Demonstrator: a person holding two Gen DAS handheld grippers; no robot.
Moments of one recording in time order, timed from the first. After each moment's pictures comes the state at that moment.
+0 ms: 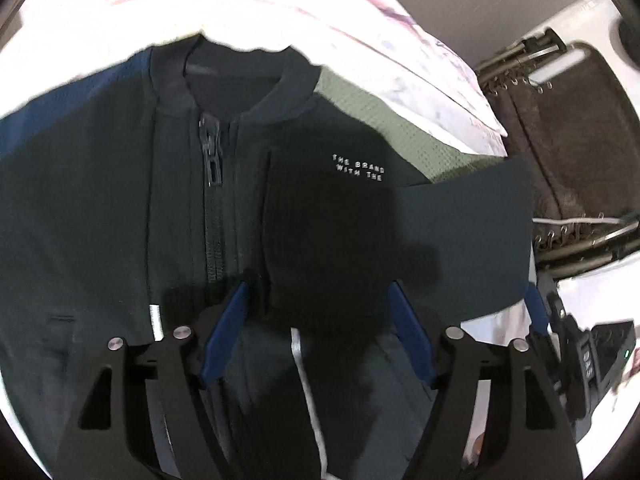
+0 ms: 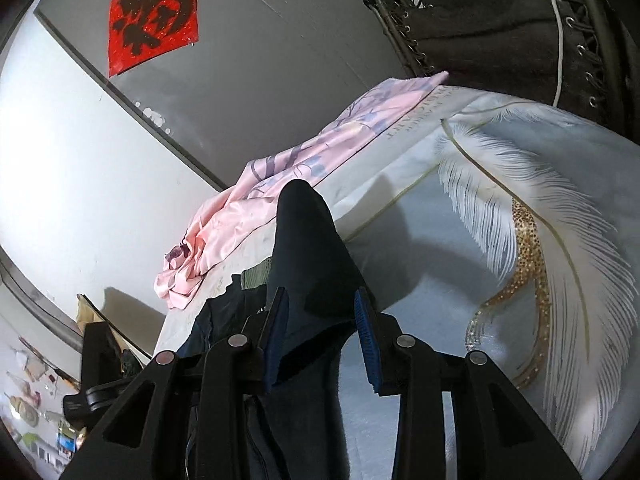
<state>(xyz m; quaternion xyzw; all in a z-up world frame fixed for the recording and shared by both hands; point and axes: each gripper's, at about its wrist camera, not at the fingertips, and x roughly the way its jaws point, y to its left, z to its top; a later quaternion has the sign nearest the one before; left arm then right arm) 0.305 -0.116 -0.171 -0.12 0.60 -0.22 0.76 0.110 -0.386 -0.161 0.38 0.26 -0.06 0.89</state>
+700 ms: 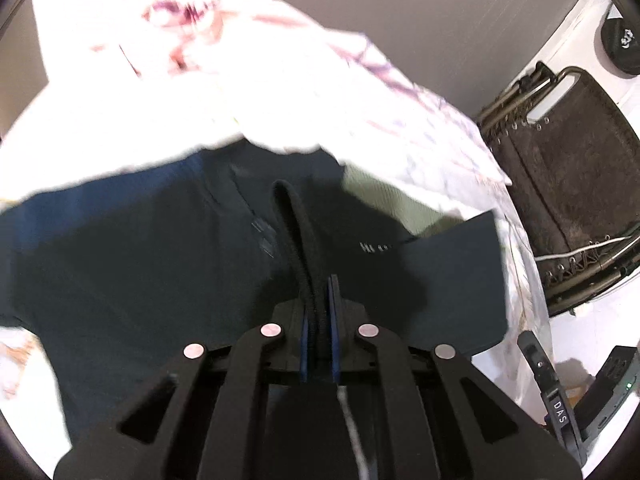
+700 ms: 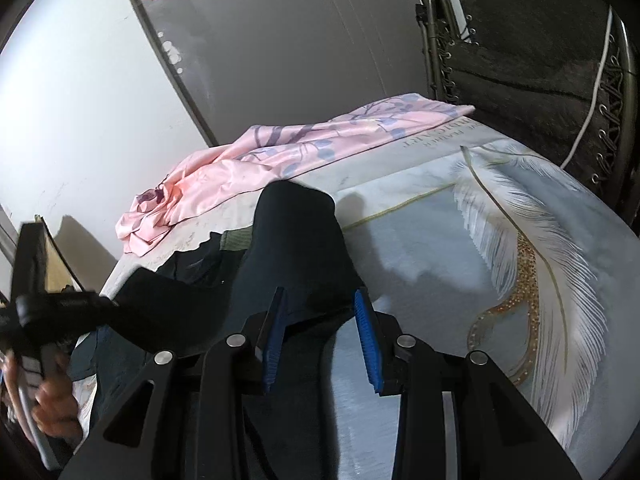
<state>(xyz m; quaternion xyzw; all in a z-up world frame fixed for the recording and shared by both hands) 0.317 -0.076 -0.114 -0.08 0.50 -0.19 0.84 0.120 -0.338 -0.146 0.24 0.31 -0.09 0.92</state>
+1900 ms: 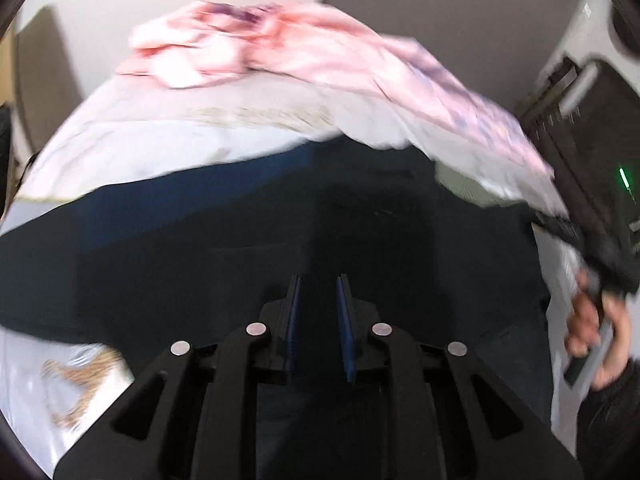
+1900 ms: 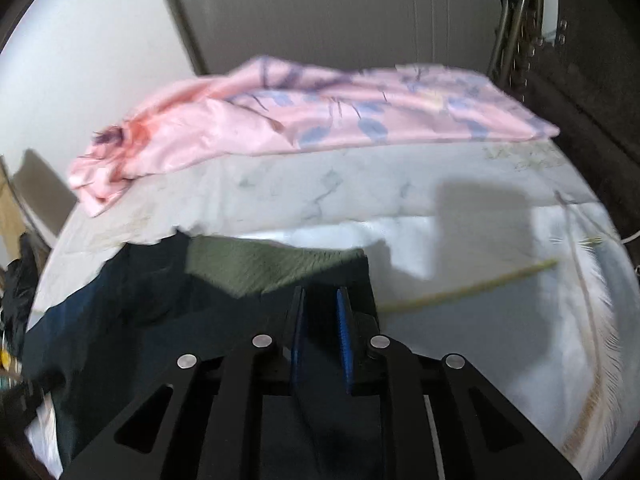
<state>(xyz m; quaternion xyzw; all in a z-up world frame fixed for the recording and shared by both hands) 0.311 -0.031 -0.151 -0.02 0.50 -0.15 0.85 0.306 -0.332 -0.169 0.14 0.45 -0.10 0.87</state>
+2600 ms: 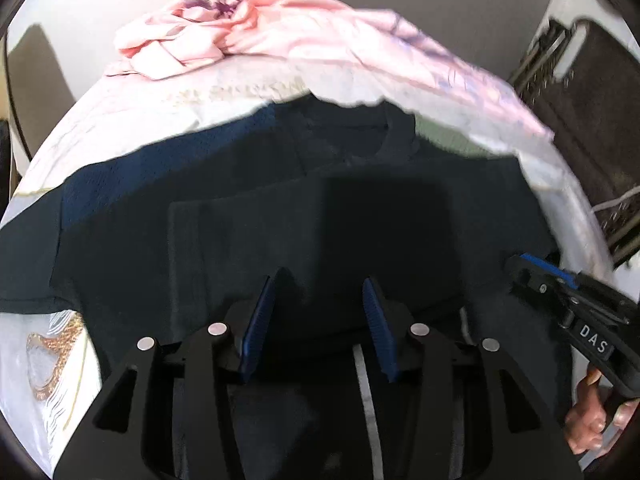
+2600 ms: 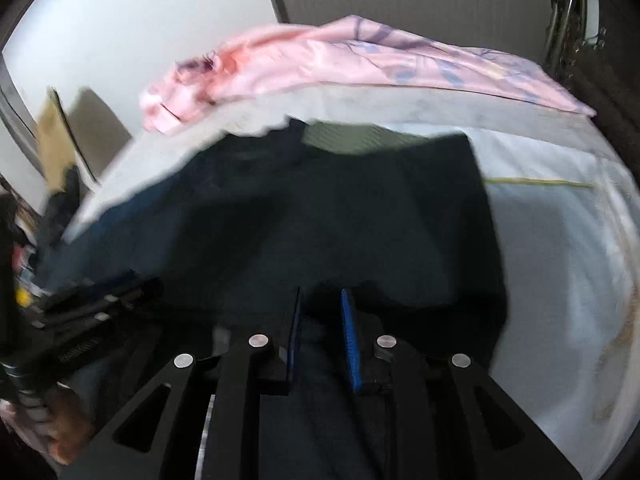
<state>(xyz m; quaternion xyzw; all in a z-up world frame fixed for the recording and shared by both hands) 0.278 -0.041 -0.159 -0.01 0.49 -0.14 0.86 0.222 -0.242 -0.166 0.13 0.46 0.02 0.88</state>
